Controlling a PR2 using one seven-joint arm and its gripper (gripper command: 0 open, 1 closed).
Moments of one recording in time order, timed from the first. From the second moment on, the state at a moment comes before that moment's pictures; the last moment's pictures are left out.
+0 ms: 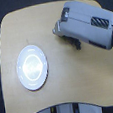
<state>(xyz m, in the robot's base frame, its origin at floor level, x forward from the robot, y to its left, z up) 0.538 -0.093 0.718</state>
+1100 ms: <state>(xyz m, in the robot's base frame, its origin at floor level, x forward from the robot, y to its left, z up) 0.558 -0.089 0.711</state>
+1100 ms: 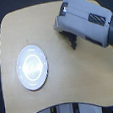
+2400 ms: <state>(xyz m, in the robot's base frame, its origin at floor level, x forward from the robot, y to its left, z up) 0.560 -0.091 0.717</state>
